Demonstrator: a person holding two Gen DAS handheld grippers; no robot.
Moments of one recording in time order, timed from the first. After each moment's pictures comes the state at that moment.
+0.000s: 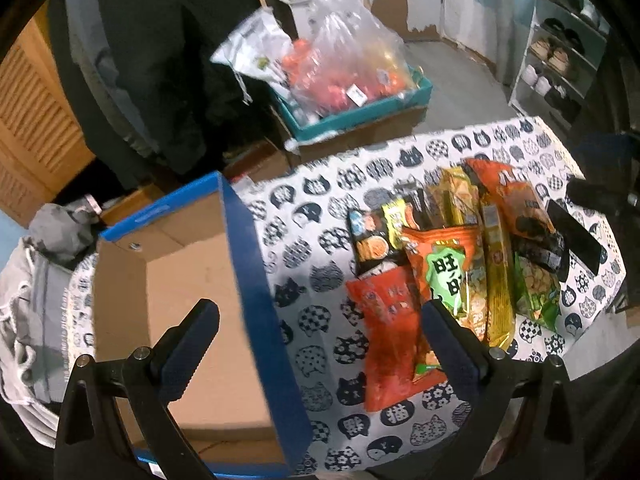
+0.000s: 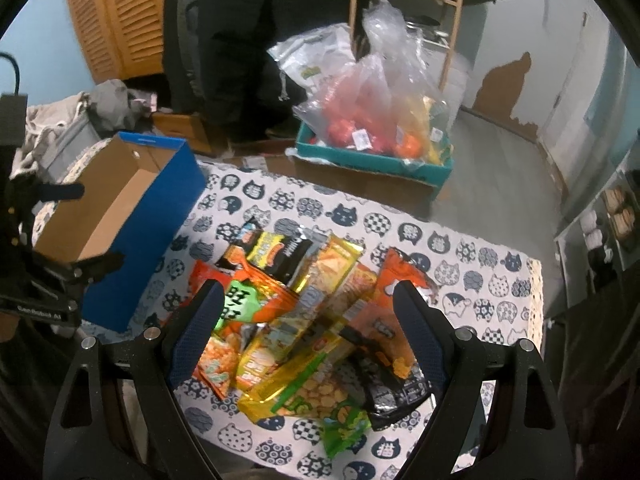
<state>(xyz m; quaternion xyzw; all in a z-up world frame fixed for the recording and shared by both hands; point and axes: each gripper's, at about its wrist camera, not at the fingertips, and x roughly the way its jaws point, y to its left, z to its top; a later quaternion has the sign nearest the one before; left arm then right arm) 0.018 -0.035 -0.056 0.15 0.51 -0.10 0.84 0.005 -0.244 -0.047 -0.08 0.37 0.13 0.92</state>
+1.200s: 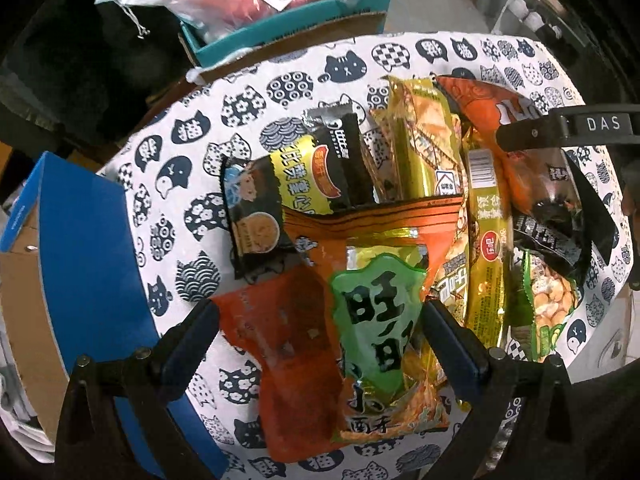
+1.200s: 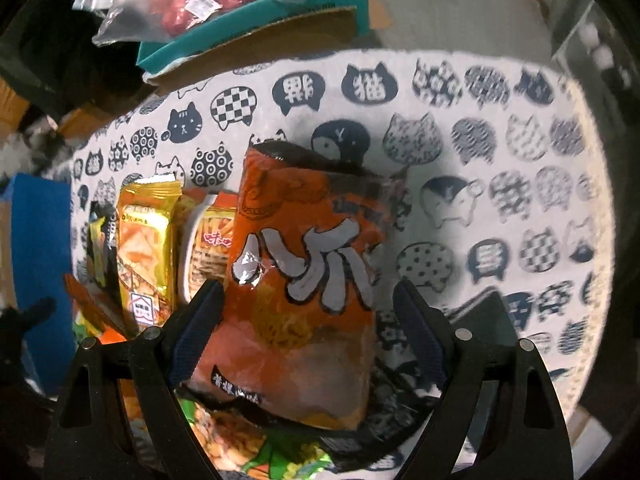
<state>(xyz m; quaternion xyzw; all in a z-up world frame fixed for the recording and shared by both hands) 0.068 -0.127 -0.163 0.17 0.63 -0.14 0.74 0.144 -0.355 -0.184 0.12 0.58 0.06 0.81</state>
